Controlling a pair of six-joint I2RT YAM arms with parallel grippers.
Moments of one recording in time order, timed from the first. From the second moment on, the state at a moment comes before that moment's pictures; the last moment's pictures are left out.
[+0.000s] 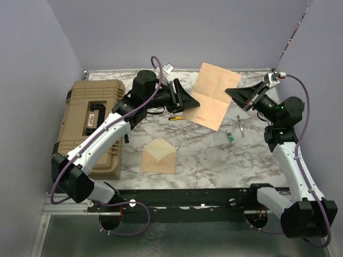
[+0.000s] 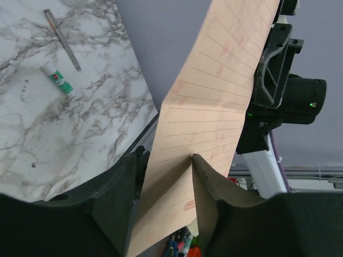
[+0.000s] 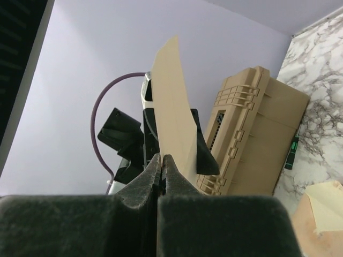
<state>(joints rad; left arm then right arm) -0.61 1.42 1.39 -0.24 0.58 -0.96 0.00 1.00 0.84 0.45 -0.79 1.44</state>
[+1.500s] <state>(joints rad) -0.55 1.52 1.25 0.27 0.67 -1.33 0.00 0.93 1.08 0.07 -1.27 0.73</state>
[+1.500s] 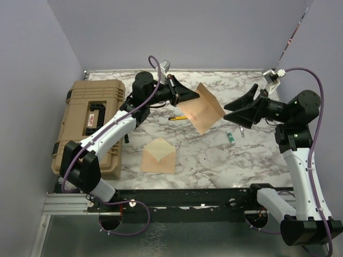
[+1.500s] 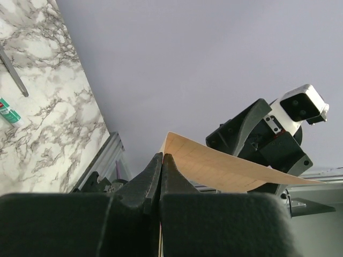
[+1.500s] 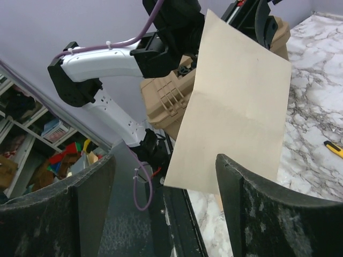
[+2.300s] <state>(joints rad) -0.54 1.54 1.30 0.30 0.80 -1.27 0.00 1.01 0.96 0.07 -1.07 0.85</state>
